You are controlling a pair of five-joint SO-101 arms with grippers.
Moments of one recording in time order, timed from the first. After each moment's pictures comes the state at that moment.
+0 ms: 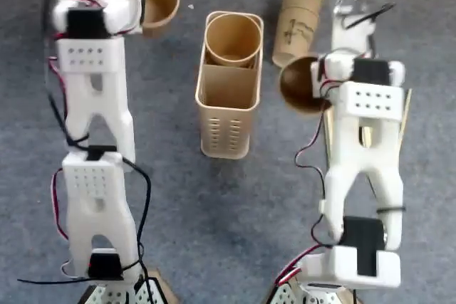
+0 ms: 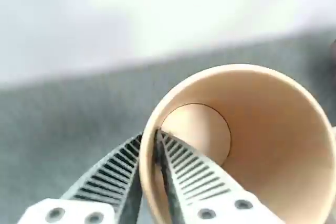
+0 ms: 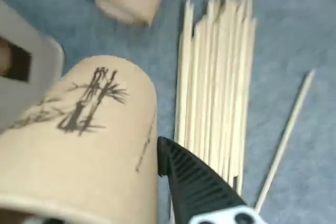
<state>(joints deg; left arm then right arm) -5.6 39.1 -82.3 86.4 -2.6 1.1 -4.1 -11.3 73.2 11.8</state>
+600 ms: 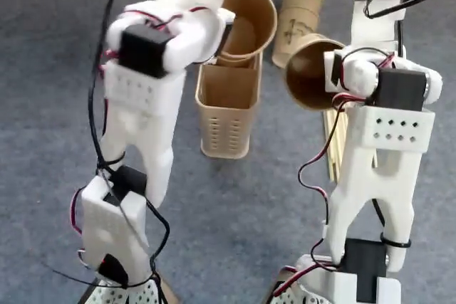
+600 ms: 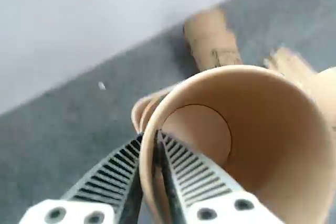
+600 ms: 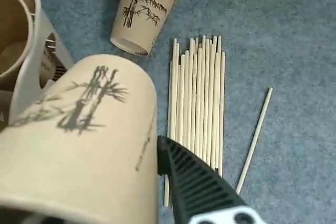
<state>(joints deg) 16.4 21.9 -69.6 92.4 -2.7 1.3 -10.8 -22.6 85.1 11.8</state>
